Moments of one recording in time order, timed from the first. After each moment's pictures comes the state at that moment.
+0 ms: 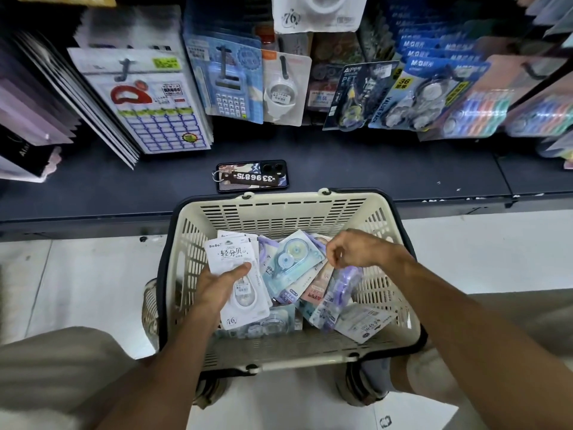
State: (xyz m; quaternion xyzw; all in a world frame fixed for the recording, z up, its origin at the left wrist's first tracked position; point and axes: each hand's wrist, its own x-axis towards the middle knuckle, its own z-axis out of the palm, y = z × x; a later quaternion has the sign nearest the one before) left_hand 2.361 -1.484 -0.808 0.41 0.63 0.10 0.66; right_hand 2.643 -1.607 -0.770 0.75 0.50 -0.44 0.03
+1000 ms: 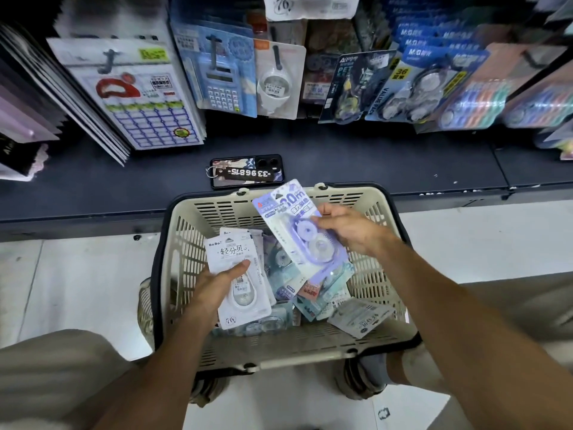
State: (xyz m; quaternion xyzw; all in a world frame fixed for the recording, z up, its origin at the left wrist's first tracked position) left_hand 2.360 -1.483 -0.813 0.38 0.62 0.07 0.68; right_hand 2.627 -1.580 -0.758 0.66 0.14 -0.60 -0.43
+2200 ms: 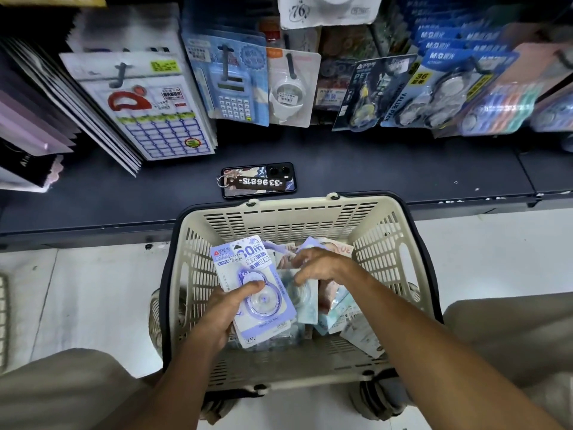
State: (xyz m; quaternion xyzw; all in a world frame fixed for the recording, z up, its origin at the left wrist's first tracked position) left_hand 2.349 -1.485 -0.818 0.38 0.56 0.03 0.73; right_hand 2.576 -1.555 -0.814 0.75 0.26 -0.60 -0.08
